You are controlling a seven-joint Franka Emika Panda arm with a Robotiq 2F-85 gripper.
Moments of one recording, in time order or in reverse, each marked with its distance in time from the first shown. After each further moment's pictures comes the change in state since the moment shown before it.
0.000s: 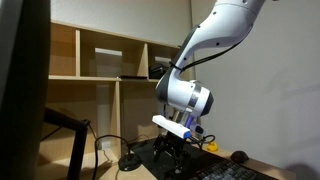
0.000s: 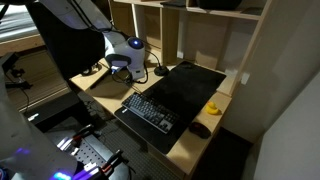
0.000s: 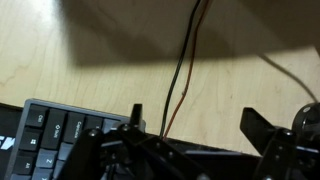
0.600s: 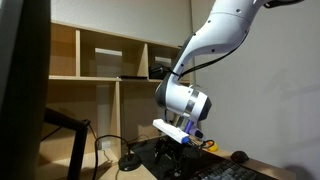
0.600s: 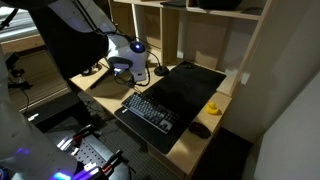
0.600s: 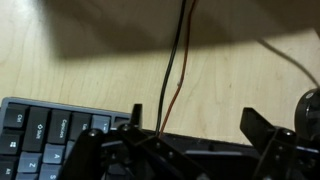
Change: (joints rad) arm 0.000 0.058 -0.004 0.036 0.071 0.039 -0.033
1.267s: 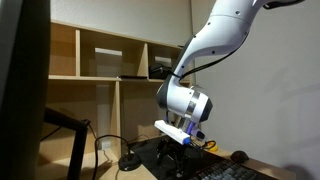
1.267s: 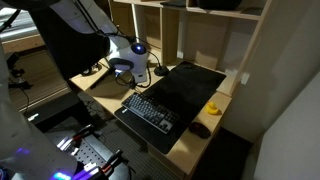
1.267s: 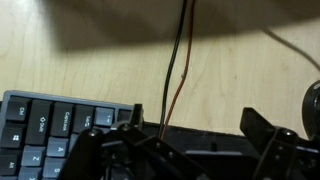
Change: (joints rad) arm 0.002 0.010 -0.017 0.000 -0.002 0.001 0.010
